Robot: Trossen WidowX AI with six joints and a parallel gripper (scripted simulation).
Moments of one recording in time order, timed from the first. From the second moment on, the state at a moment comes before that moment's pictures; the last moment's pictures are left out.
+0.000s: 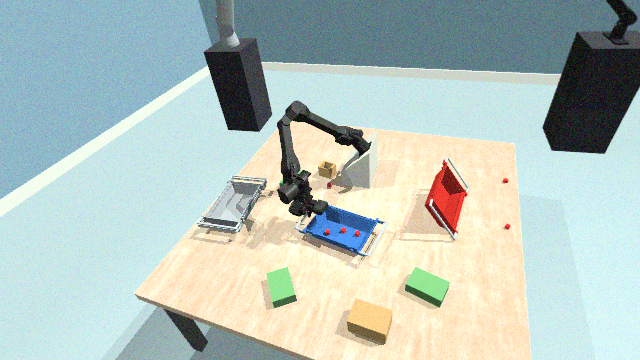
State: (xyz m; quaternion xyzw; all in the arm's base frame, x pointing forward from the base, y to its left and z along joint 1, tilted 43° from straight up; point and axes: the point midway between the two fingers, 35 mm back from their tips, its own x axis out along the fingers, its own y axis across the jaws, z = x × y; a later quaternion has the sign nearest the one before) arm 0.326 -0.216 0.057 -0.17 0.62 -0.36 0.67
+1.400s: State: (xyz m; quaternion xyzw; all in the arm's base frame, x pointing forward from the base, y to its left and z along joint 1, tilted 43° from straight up) arm 0.343 -0.146 0.019 -0.17 0.63 -0.35 0.67
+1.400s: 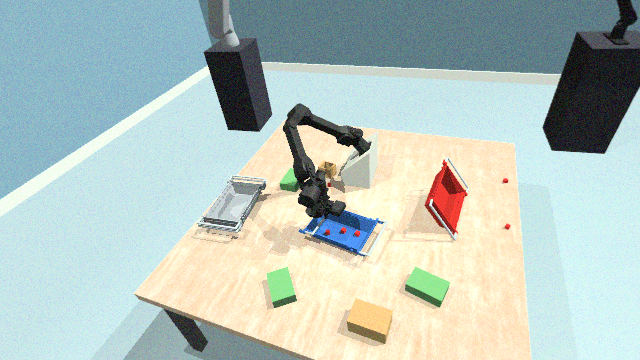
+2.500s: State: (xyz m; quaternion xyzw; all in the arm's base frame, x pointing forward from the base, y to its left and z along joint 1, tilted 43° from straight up) arm 0.347 -0.130 0.040 -0.17 0.63 -0.35 0.67
